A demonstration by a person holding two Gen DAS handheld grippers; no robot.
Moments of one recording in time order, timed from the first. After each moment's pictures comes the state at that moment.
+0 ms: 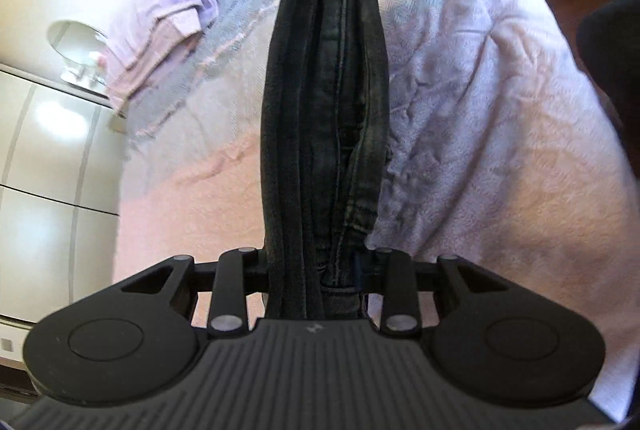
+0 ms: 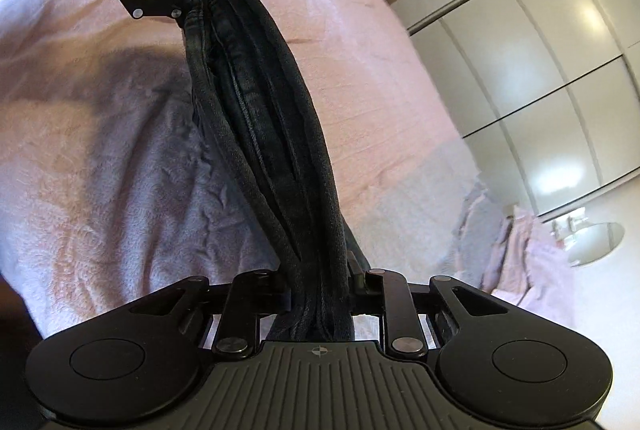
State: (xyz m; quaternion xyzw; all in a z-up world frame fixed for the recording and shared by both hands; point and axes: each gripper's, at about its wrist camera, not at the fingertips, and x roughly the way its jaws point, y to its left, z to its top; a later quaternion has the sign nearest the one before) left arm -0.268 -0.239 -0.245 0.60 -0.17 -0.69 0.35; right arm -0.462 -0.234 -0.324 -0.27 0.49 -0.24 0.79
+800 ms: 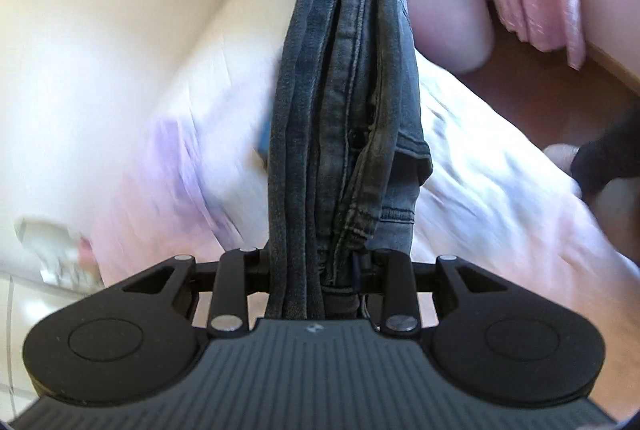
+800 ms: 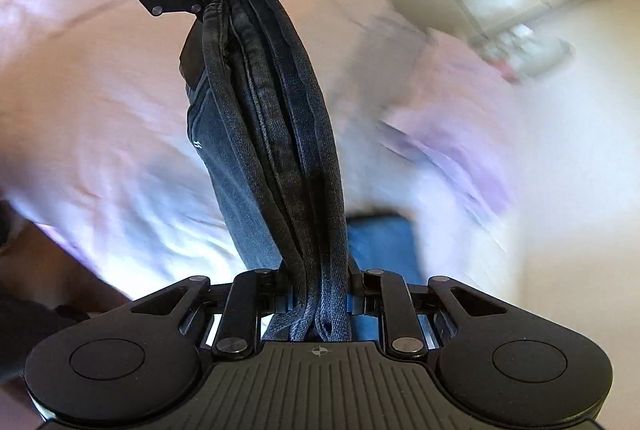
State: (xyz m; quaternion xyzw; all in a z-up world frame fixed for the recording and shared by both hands) left arm -0.472 -0.358 -0.040 0.50 -0.33 -0.79 0.17; right arm -0.623 -0.264 -0.064 -0.11 0.59 -0.43 0.68
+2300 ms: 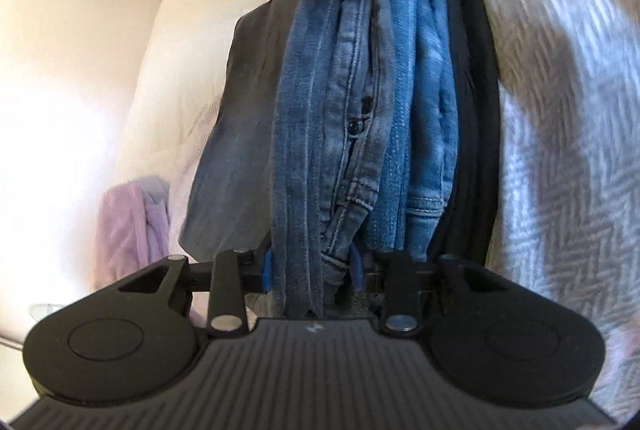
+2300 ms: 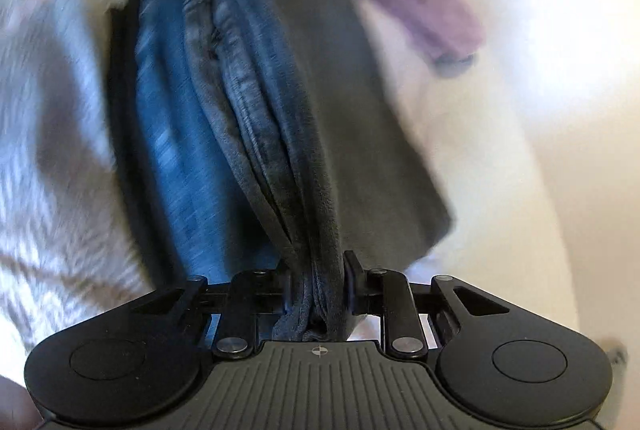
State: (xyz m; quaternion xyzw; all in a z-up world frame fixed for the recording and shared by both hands) left arm -0.738 -0.544 -0.356 0.47 -0.44 -0.74 0.20; right arm -0.897 -0.462 -0.327 -0.10 0.58 -0.51 0.63
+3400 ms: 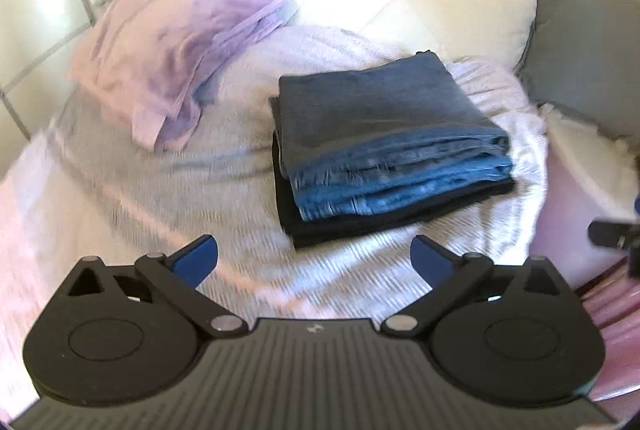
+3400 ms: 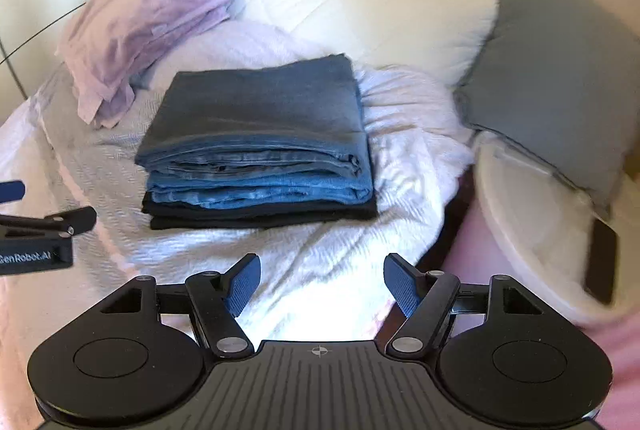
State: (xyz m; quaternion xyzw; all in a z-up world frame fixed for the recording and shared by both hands) left arm -0.647 -0.454 -0.129 0.38 0.15 -0.79 0.46; right arm -0.828 -0.337 -0.126 0.38 0.21 -0.75 0.51
